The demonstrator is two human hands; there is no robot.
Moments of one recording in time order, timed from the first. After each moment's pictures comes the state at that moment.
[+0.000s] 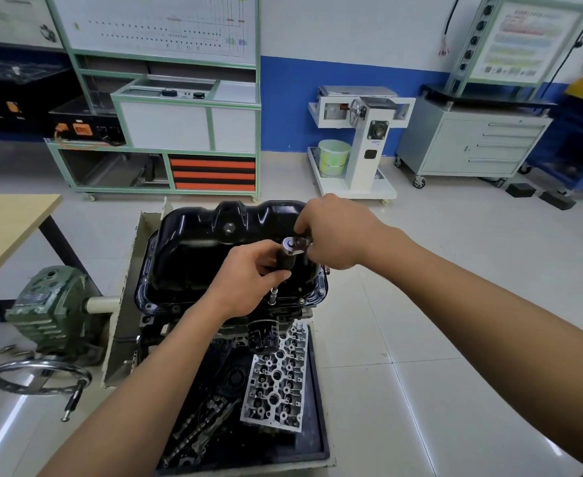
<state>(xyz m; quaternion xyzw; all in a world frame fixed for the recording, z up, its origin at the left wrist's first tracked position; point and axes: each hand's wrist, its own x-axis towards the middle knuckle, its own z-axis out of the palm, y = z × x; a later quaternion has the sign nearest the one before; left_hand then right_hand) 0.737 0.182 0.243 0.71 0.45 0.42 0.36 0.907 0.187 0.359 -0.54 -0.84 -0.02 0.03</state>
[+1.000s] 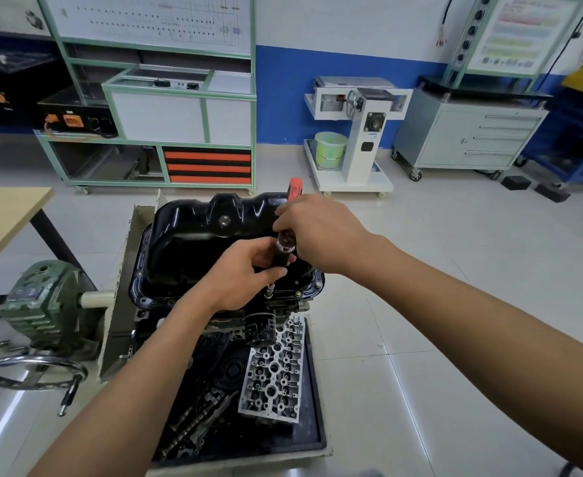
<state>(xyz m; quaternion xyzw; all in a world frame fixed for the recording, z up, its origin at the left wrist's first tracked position) 0.730 0.184 0.243 0.74 0.42 0.36 0.39 0.895 0.184 0.346 -0.48 -0.87 -0.07 0.02</state>
